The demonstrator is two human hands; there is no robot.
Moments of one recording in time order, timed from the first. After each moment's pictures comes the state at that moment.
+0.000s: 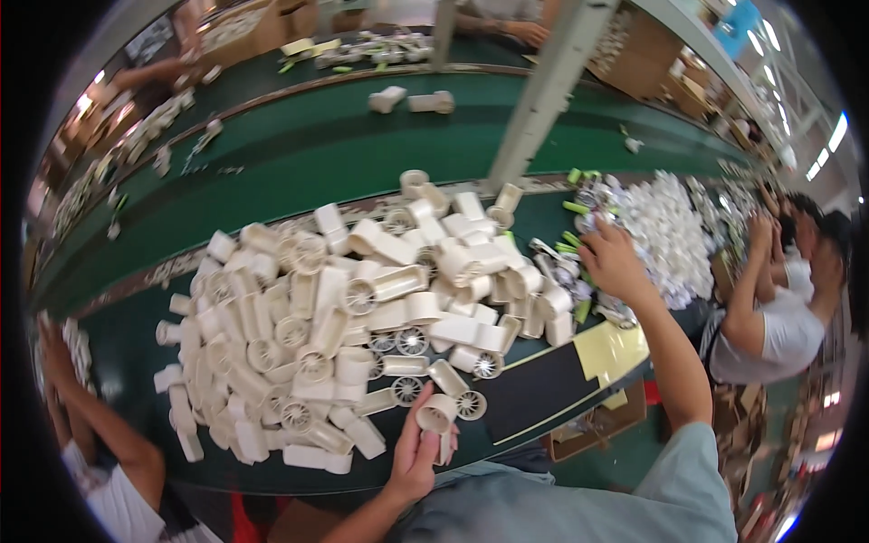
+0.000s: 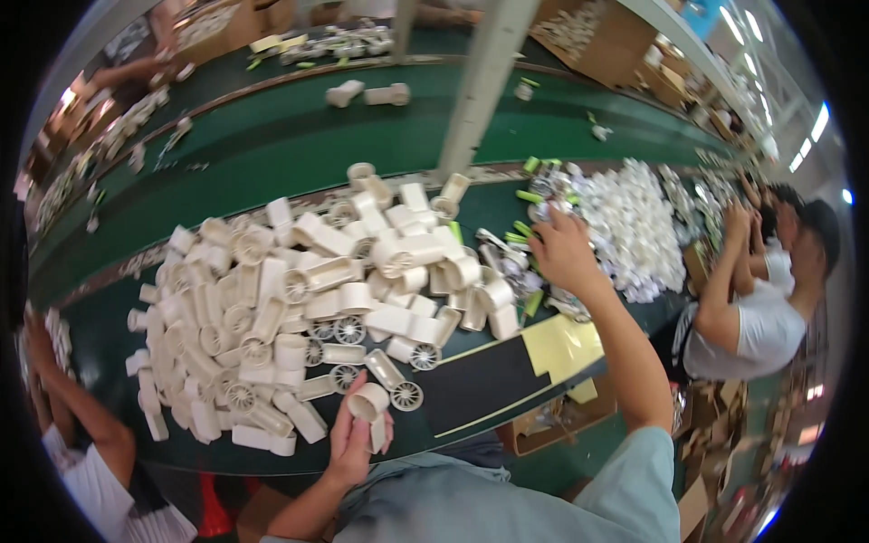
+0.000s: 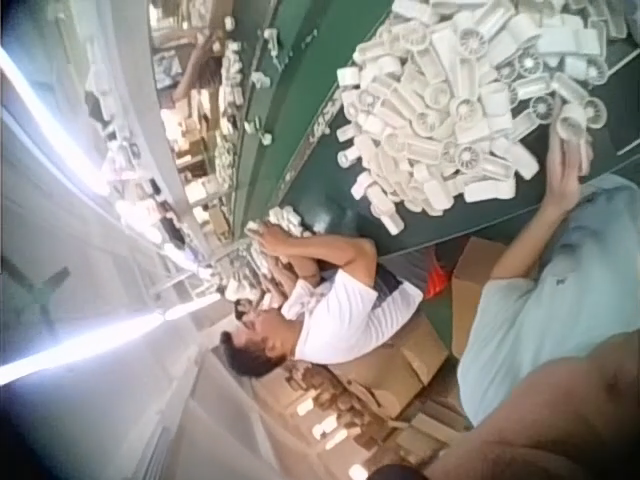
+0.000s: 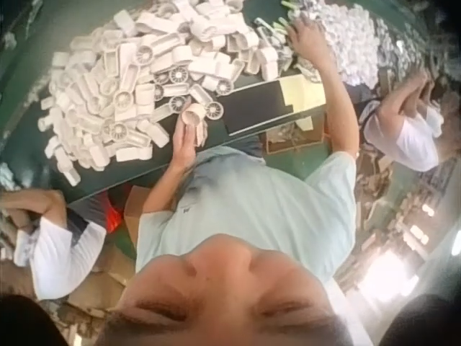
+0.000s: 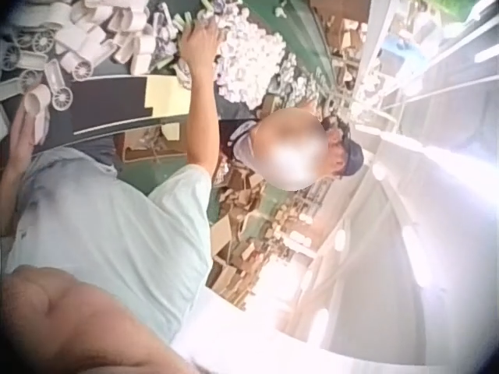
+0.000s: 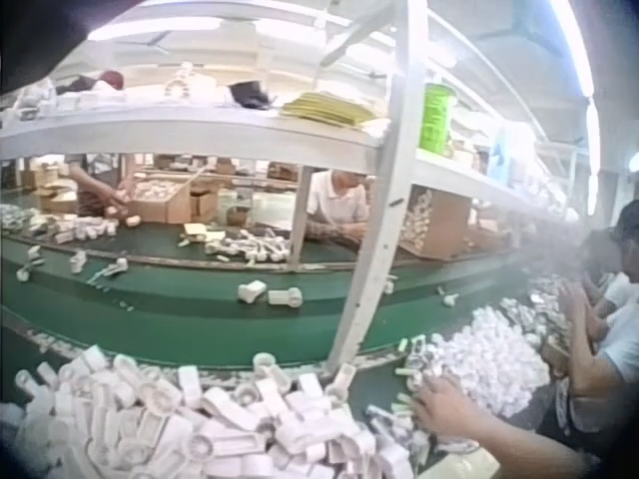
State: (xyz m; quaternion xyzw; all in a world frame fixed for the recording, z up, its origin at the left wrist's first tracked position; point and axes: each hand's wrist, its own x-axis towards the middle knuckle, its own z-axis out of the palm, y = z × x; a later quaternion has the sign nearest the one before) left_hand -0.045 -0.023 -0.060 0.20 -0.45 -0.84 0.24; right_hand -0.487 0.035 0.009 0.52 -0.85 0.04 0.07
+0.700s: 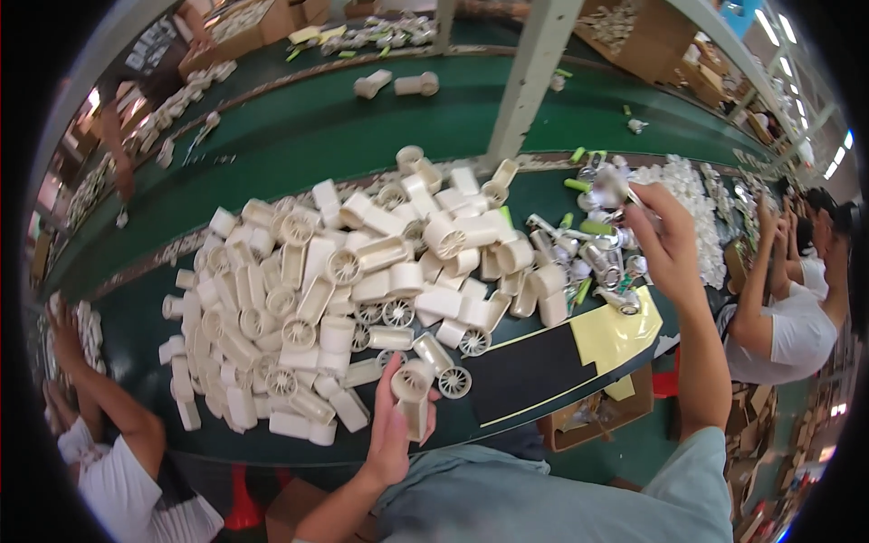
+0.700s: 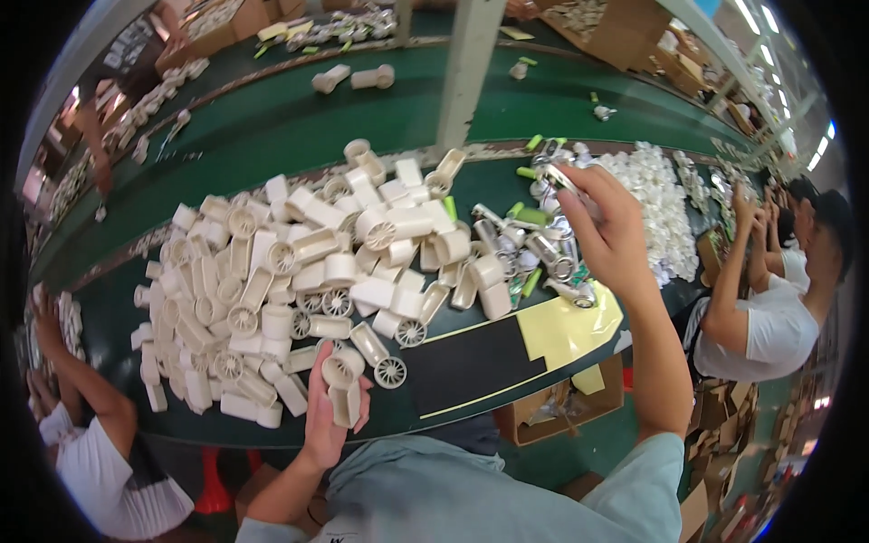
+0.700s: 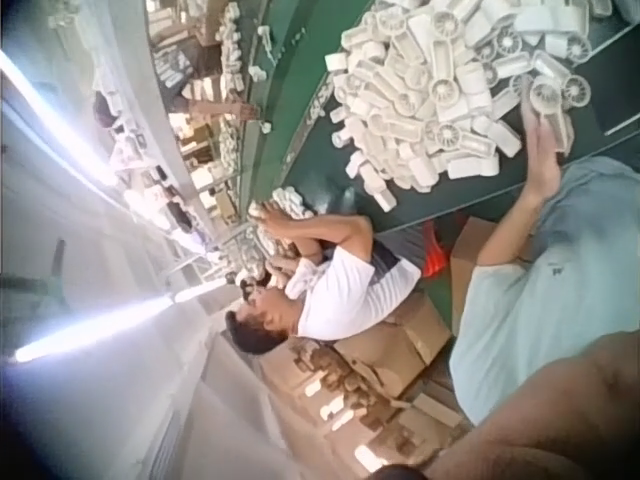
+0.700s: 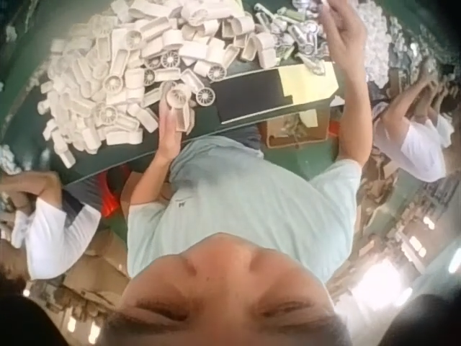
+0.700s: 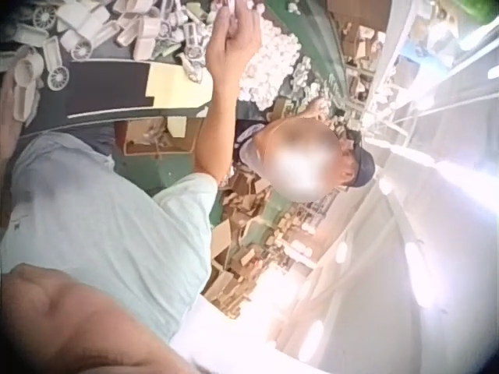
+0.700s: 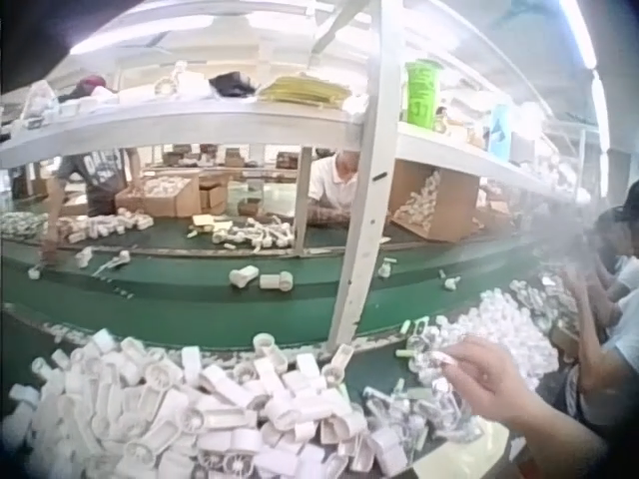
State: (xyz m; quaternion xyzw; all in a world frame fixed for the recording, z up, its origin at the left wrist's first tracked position) left_hand -0.049 -0.021 -0.035 0.20 -0.47 -0.81 0.27; right_hand -0.441 0.063 0.109 0.57 -0.72 0.39 0.04
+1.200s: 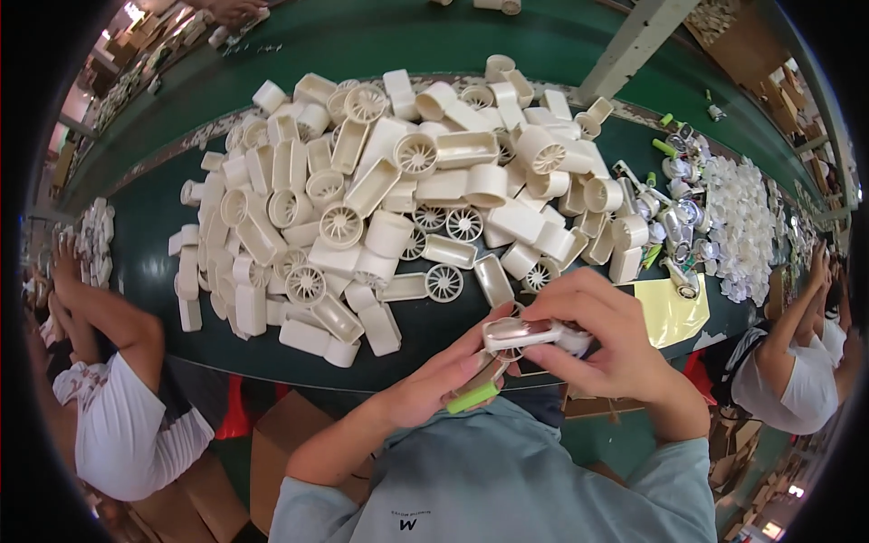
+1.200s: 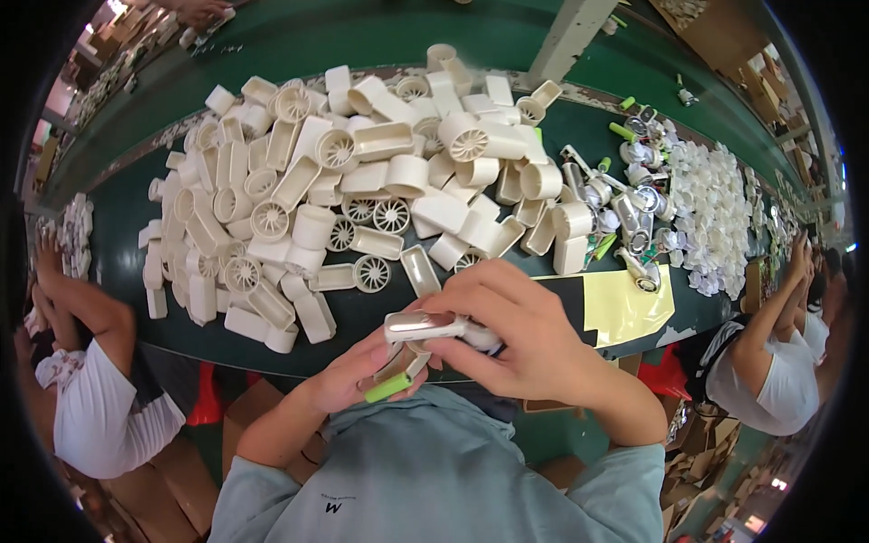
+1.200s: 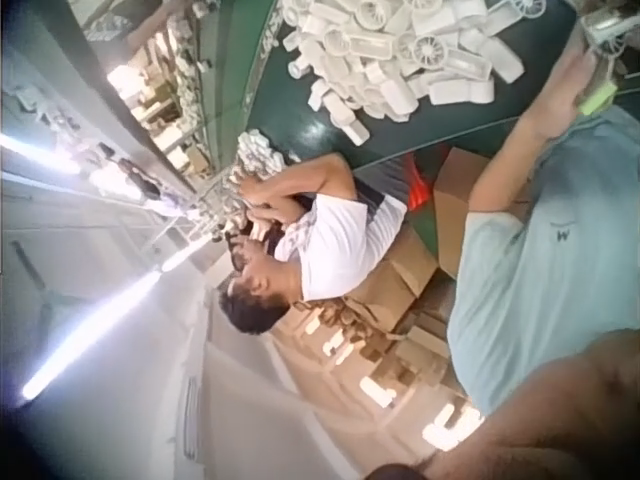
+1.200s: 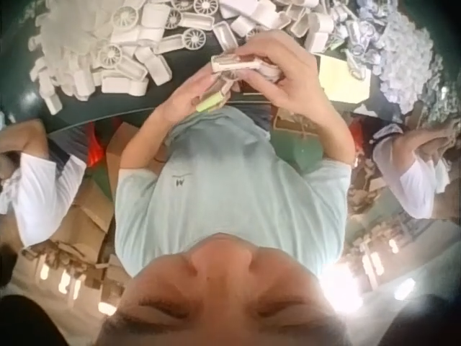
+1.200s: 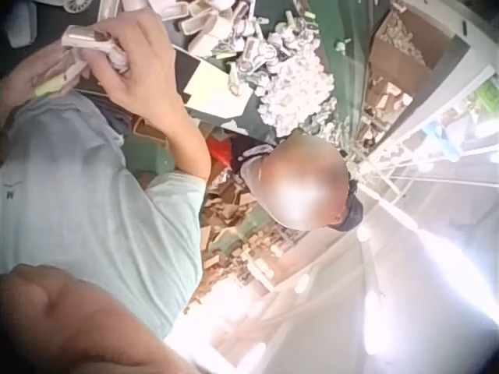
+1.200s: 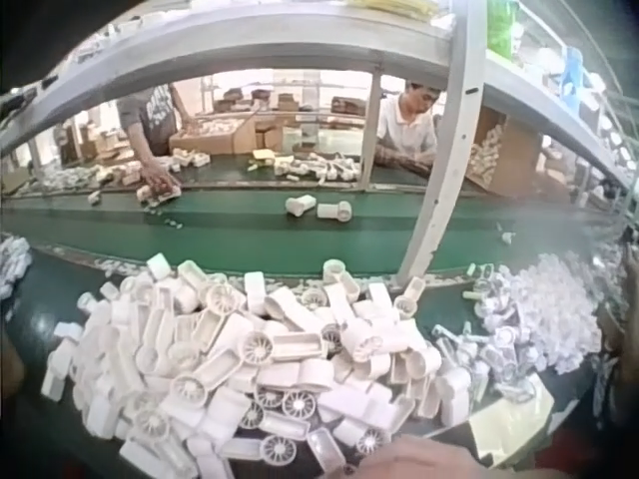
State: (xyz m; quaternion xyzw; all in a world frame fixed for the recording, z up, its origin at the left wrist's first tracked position) left_hand -0.045 -0.032 -0.032 0.05 -0.29 -0.96 0.03; right_hand -0.276 0.044 0.064 0.69 -0.57 0.38 -0.25
